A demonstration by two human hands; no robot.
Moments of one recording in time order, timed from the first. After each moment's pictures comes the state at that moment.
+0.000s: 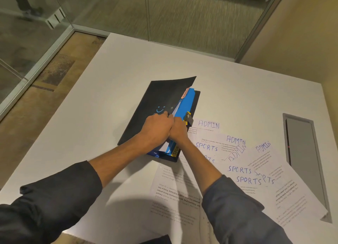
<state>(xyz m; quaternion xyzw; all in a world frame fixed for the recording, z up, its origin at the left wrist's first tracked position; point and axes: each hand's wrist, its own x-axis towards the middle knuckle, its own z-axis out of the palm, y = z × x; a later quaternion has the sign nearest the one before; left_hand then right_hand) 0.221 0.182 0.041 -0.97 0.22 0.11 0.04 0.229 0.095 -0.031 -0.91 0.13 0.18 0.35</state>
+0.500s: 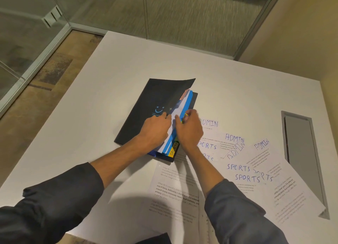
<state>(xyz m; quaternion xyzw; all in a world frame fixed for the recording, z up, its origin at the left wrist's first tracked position) 0.219 0.185 0.022 -0.97 0.23 0.12 -0.01 0.210 0.069 -0.029 -0.89 0.26 -0.04 0.36</state>
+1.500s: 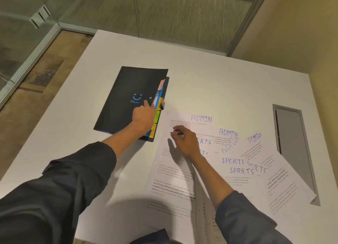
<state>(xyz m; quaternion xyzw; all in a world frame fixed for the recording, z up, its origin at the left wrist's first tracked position) 0.270 0.194 -0.033 -0.97 0.14 0.13 0.13 0.165 0.034 -0.068 -0.87 0.15 0.09 0.46</state>
